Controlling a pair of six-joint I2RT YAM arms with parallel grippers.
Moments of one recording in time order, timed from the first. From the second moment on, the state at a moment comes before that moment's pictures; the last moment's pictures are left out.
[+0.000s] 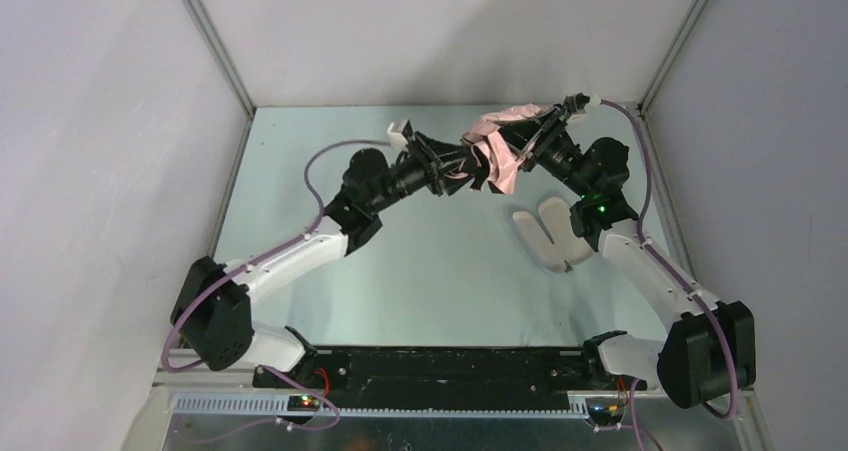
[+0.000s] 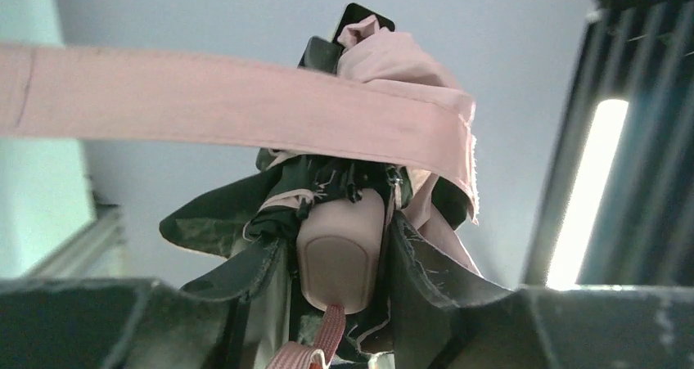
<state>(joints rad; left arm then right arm) -0.71 1.40 0.94 0.62 0.30 -1.82 0.31 1.23 0.89 0.59 -0.56 1.38</state>
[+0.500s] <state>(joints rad) -0.69 1.36 1.27 -0.06 0.30 -0.98 0.34 1.21 0.89 0.36 -0.56 1.68</state>
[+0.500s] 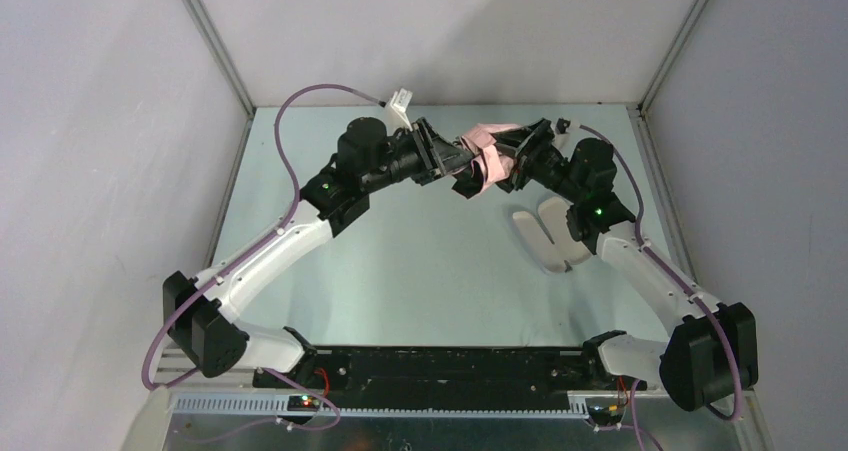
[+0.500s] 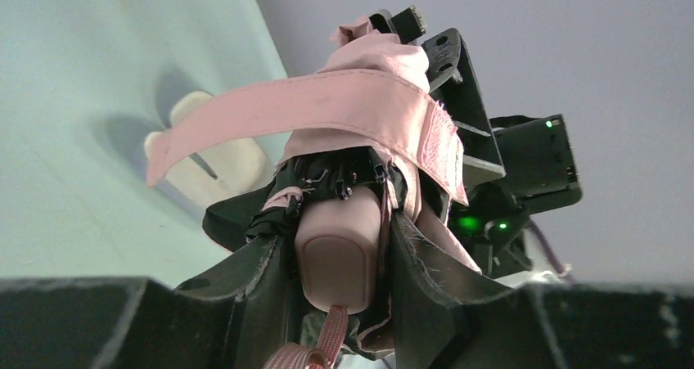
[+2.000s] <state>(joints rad) -0.58 1.05 1.14 -0.20 0.33 -0.50 0.24 1.31 0.88 0.28 -0.81 1.65</state>
